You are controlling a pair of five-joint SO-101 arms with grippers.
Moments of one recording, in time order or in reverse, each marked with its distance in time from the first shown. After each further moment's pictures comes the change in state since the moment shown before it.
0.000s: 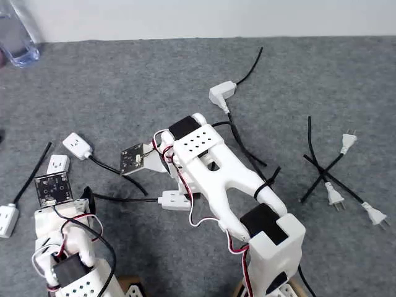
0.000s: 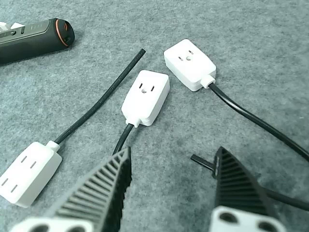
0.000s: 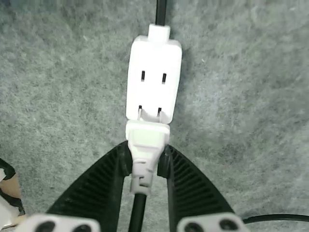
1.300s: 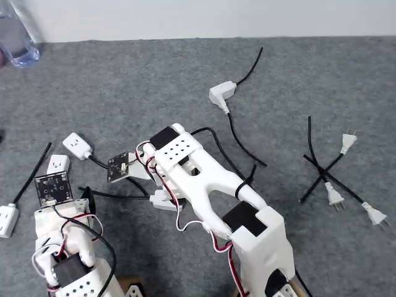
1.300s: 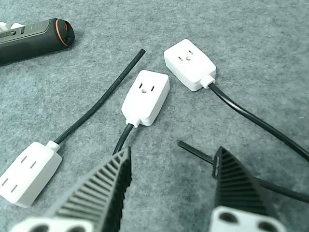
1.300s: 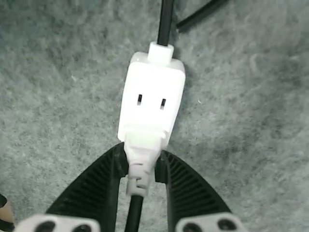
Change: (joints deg) left arm 0.0 0.0 0.0 0.0 0.0; right arm -5.3 12.6 -4.2 -4.8 -5.1
